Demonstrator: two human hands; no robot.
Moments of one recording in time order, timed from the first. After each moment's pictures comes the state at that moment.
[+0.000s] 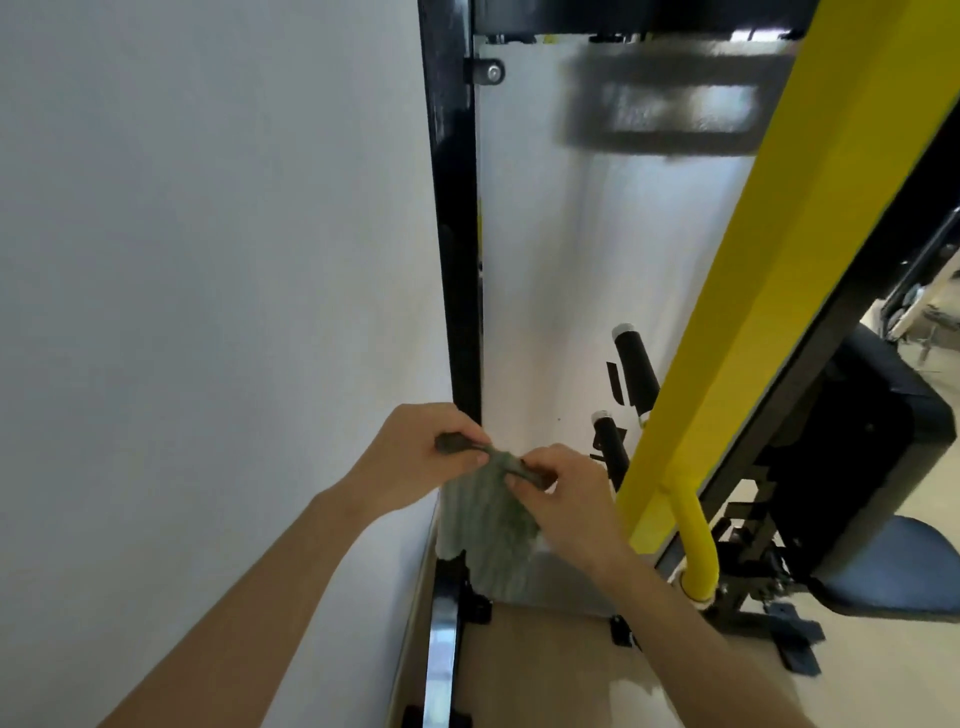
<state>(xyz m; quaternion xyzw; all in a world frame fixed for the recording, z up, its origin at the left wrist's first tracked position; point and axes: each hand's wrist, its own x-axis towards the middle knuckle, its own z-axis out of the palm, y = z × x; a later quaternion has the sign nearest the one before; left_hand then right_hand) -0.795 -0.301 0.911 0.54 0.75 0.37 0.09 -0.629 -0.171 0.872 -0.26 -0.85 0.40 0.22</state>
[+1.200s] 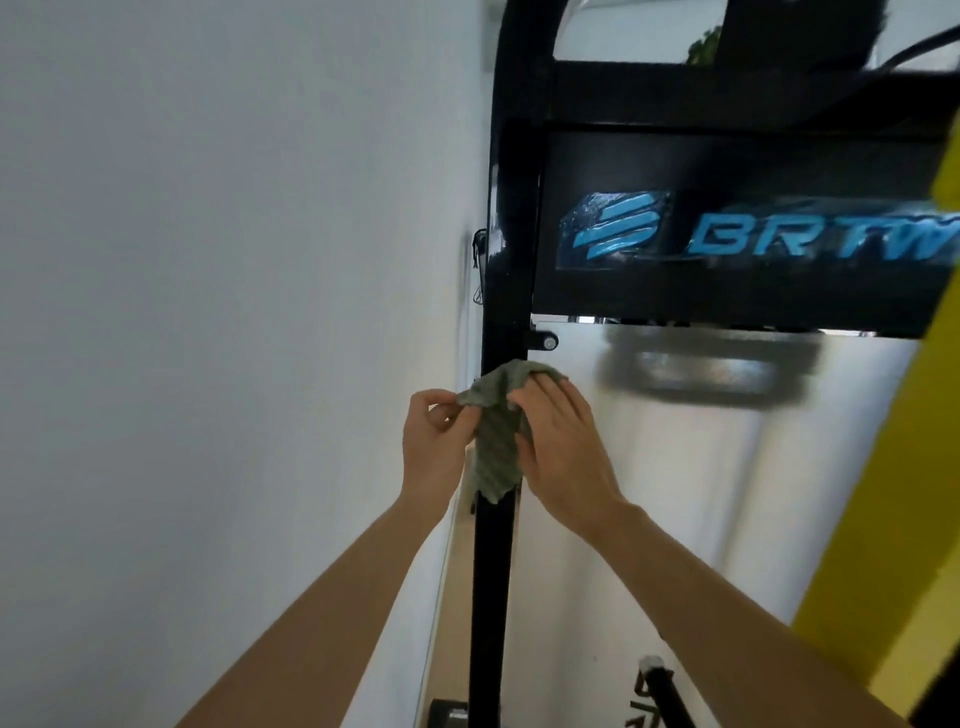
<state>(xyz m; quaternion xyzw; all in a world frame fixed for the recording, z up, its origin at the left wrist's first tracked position) -0.950 -0.169 1.037 0.29 0.55 0.78 0.09 -0.824 -0.069 1.048 -0.08 -0.87 -0.02 0.48</state>
